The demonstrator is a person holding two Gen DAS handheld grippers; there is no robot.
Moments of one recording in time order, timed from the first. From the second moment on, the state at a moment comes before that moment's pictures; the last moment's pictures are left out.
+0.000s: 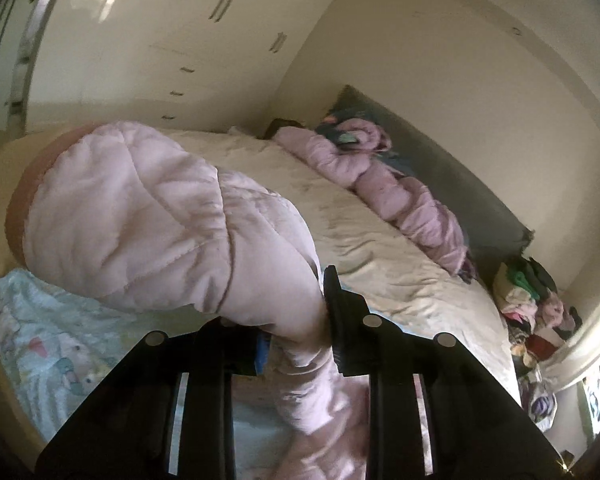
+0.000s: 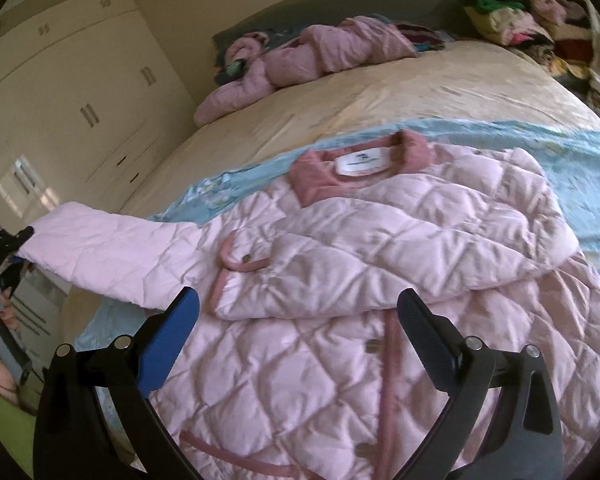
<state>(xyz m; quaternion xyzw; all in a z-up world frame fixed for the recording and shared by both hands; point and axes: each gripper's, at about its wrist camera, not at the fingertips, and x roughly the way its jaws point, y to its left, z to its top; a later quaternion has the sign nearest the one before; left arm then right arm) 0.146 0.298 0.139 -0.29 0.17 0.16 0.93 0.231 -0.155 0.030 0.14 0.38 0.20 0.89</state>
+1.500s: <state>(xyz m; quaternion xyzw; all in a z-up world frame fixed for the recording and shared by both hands) 0.247 0.021 0.084 -0.10 0.28 -0.08 0.95 0.228 -0.327 -0.004 0.28 0.38 0.09 0.88</state>
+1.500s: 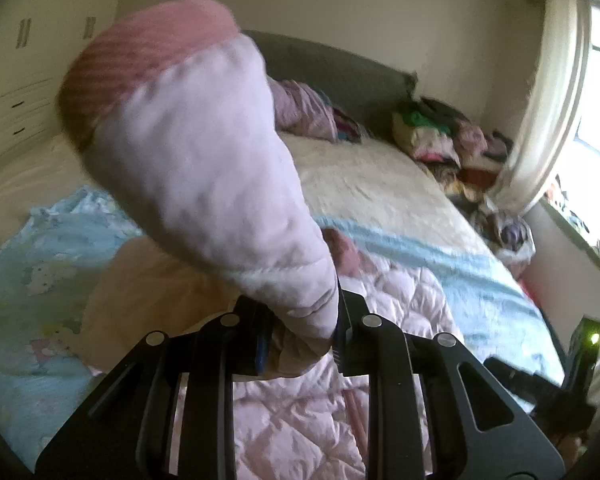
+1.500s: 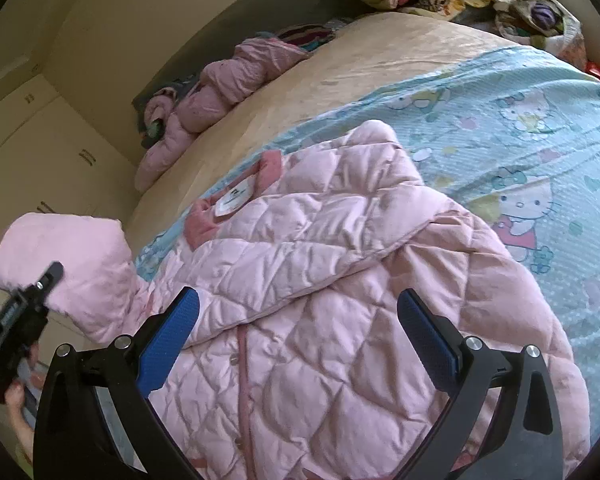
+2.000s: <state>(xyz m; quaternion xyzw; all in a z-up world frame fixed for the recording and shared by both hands) 0.256 -0.045 0.006 0.04 0.37 -0.14 0.92 0.229 -0.350 -0.015 0.30 0.38 0.06 0.87</state>
